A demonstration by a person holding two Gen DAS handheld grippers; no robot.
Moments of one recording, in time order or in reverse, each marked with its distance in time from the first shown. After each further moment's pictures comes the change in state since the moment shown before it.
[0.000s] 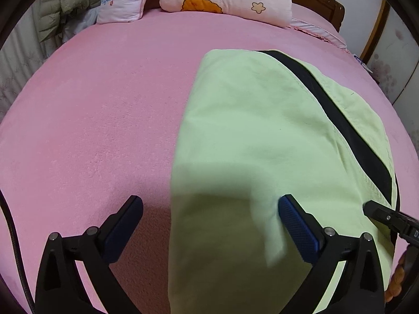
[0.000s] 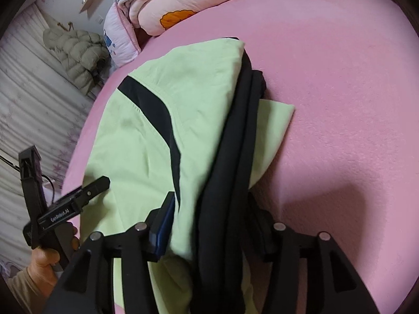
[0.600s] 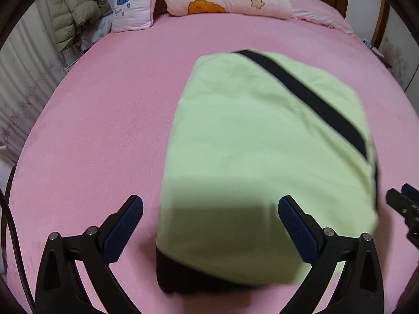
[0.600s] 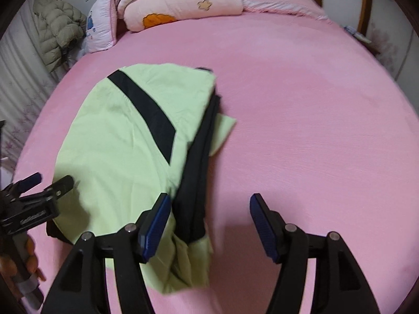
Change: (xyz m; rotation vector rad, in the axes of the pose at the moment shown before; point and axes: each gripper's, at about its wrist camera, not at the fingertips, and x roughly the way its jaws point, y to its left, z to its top) left arm -0.074 -0.050 -0.020 0.028 0.031 0.148; right arm -0.076 0.045 -0.020 -0.120 -0.042 -0.382
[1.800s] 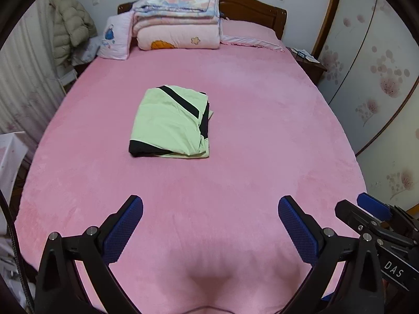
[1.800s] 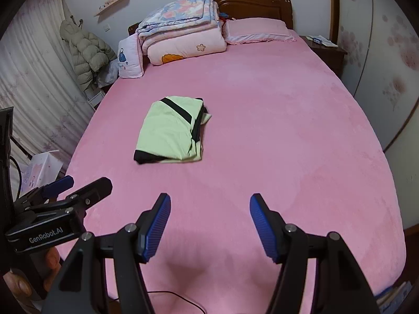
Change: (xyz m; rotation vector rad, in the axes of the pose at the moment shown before) left arm -0.468 -0.167 -0.209 0.030 -0.071 -0.165; right arm -0.413 -0.084 -0.163 0.050 -0.070 0.098
